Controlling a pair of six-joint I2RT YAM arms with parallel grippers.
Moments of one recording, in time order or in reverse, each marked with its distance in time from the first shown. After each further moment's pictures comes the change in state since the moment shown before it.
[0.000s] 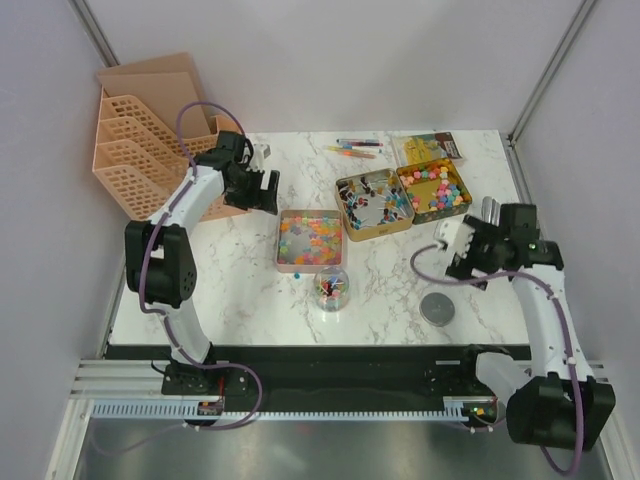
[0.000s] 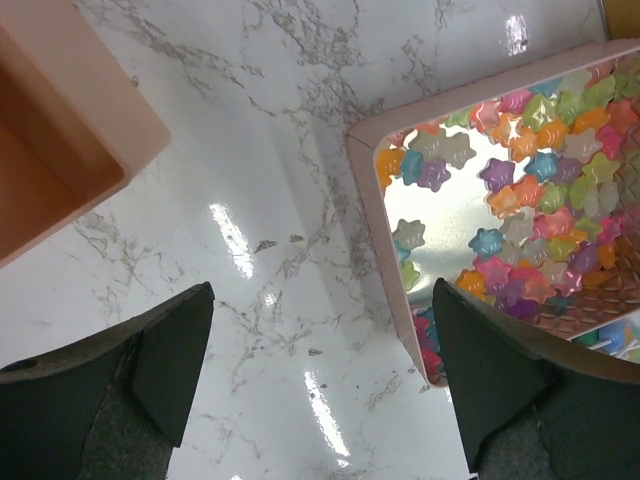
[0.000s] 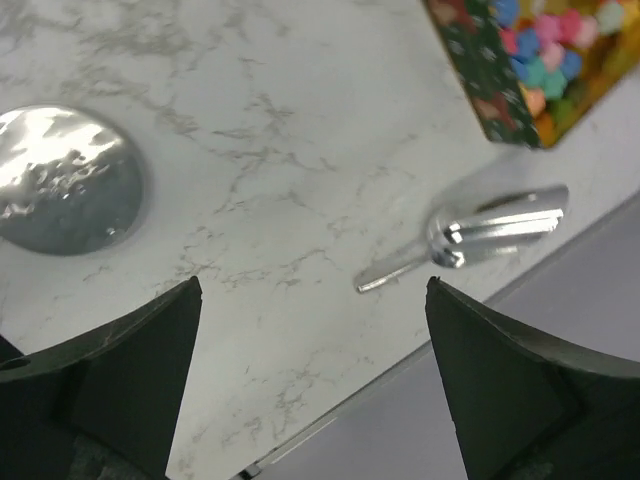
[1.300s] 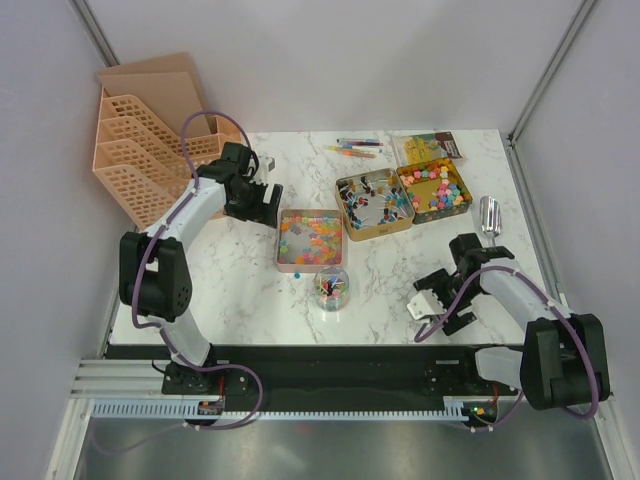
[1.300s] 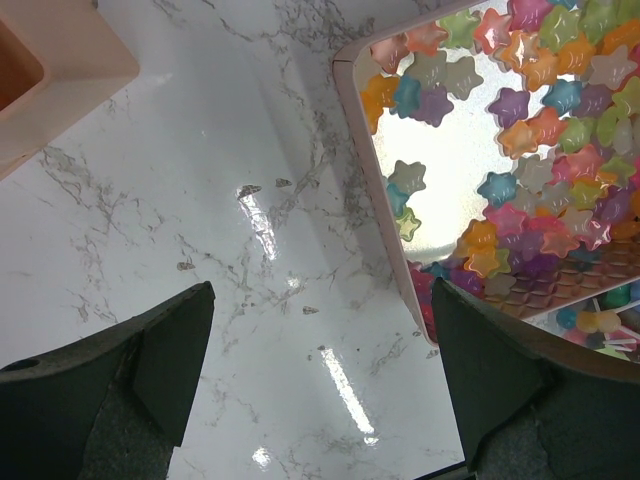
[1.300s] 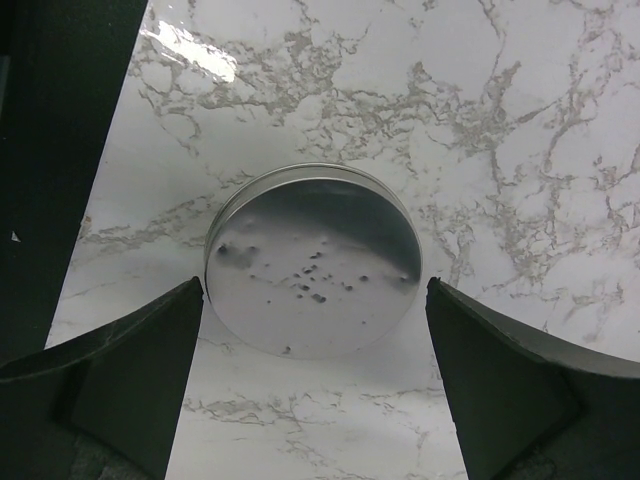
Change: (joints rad) left arm -0.056 -0.113 -0.154 0.010 -0.066 0.022; right arm 0.286 0.152 -0.315 -0.090 -0.037 -0.764
